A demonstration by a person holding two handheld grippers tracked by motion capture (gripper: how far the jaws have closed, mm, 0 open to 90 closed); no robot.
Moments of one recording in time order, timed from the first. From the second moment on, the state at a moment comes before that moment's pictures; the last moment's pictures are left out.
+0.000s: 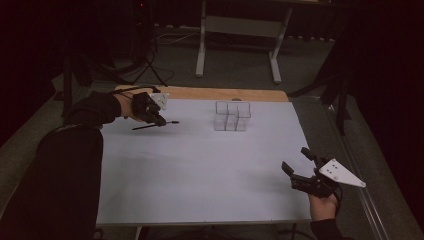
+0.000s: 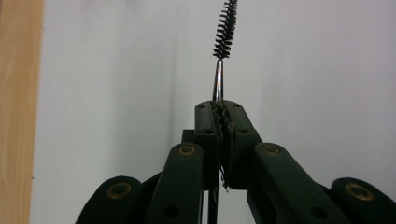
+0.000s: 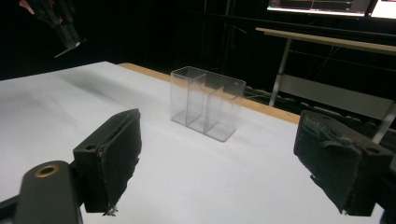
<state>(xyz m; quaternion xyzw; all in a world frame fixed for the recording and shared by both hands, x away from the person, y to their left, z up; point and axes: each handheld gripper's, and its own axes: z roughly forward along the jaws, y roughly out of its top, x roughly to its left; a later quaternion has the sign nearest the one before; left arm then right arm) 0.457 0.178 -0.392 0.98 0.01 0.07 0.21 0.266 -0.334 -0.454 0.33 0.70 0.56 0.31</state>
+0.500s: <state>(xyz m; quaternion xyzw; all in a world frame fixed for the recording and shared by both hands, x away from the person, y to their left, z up) 0.442 0.174 -0.377 0.95 0.07 0.07 0.30 0.268 -0.333 -0.455 0.33 0.70 0.56 0.31</state>
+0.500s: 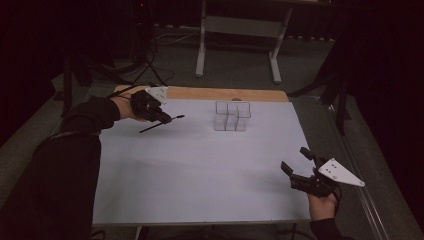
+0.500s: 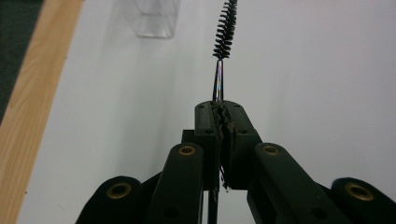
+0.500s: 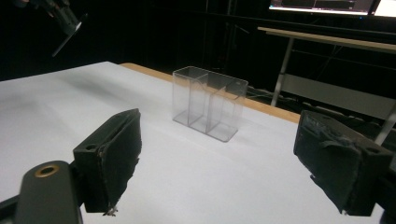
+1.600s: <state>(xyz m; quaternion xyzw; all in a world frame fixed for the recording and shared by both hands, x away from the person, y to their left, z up) 0.401 0.127 -0.387 0.85 0.19 0.08 0.49 0.265 -0.317 -0.454 0.31 0.72 0.55 0.30</state>
